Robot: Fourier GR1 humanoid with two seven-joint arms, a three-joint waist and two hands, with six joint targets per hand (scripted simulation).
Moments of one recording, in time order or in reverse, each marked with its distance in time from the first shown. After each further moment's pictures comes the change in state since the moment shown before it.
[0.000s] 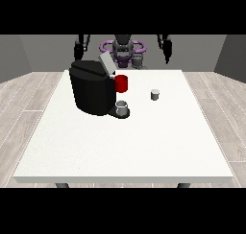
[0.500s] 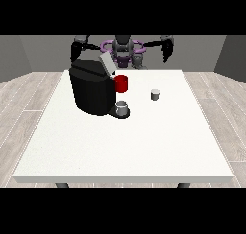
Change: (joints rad) left arm 0.001 0.116 -0.053 0.033 -0.129 -0.095 -0.093; right arm -0.011 0.002 -0.020 0.010 0.052 -0.063 -0.011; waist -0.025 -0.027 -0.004
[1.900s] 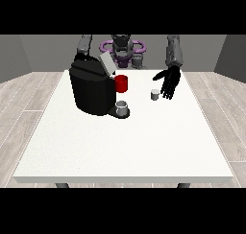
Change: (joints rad) left arm -0.479 0.250 0.077 0.572 -0.294 -0.105 -0.003; right arm -0.197 0.077 0.090 0.037 0.091 -0.077 0.045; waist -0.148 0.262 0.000
